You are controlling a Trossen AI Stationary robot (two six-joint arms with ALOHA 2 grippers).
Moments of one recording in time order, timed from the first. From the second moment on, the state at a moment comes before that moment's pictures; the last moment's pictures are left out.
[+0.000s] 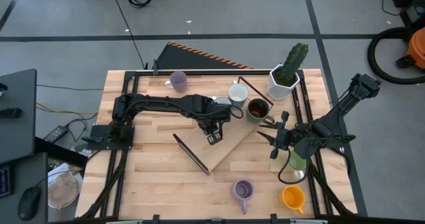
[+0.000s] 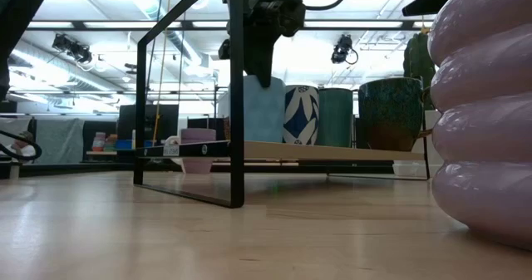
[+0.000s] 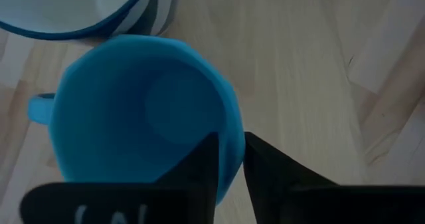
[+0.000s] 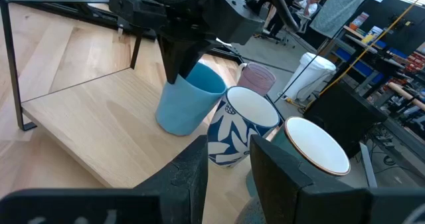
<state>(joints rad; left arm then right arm) 0.00 2.01 1.86 -1.16 -0.07 -0.43 0.71 0.93 0.59 -0.22 1.07 0.09</state>
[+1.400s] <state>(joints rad) -0.02 2.01 1.90 -1.13 -0.16 -0.33 0.71 0.93 0.59 -0.22 1.05 0.09</state>
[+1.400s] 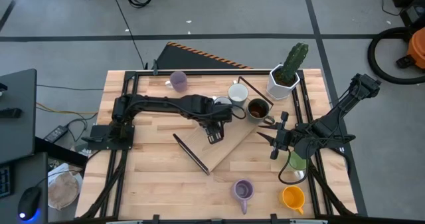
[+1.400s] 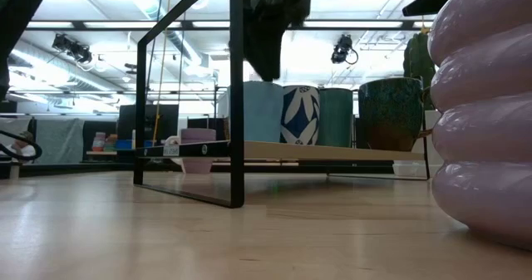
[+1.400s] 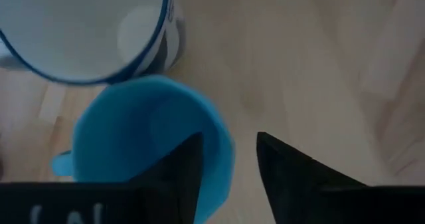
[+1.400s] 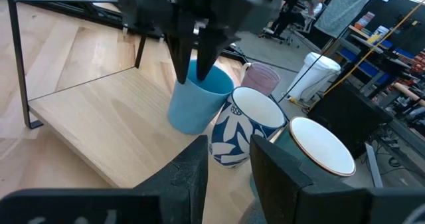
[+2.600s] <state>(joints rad) -0.01 1.24 0.97 -0.24 -0.32 0.12 0.57 1.18 0.96 -0.61 0.69 0.35</state>
